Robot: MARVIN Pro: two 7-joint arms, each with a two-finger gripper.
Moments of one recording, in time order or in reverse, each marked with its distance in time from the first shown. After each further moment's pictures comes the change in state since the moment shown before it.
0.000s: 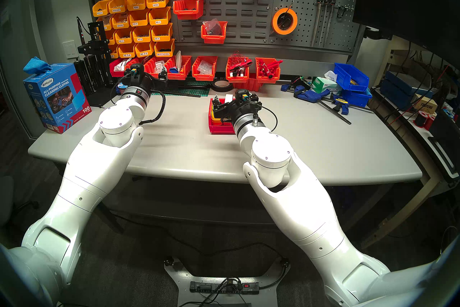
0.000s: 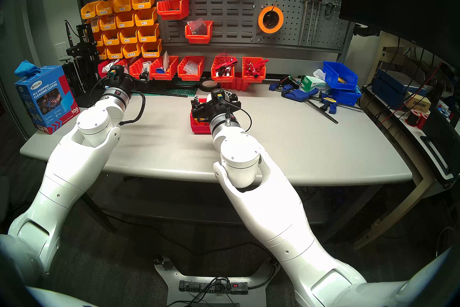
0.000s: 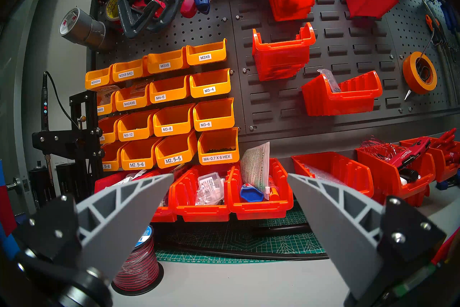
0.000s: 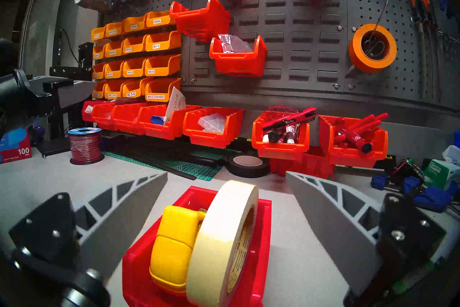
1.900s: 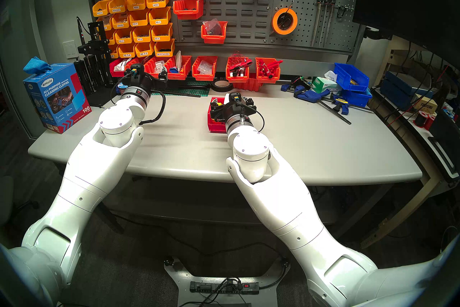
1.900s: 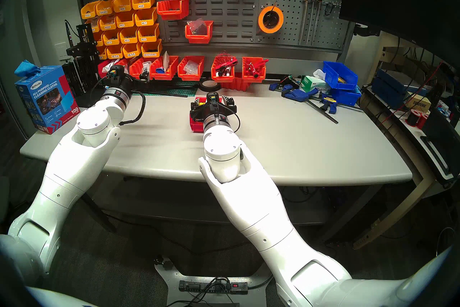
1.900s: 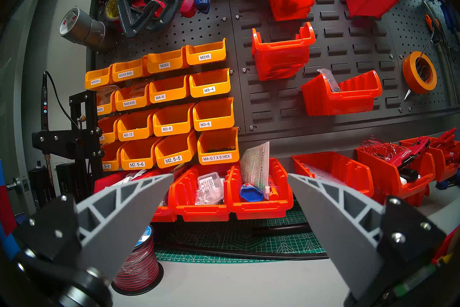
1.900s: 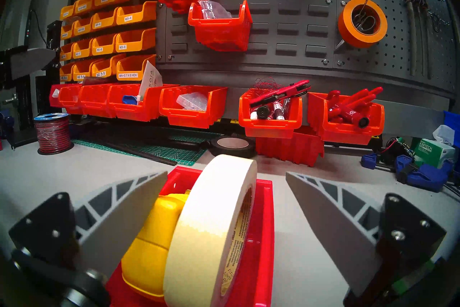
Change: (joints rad) left arm 0.000 -0.001 0.000 0.000 0.001 0.000 -0.001; right arm 0.074 -0.105 -0.004 0.188 -0.029 -0.008 -0.087
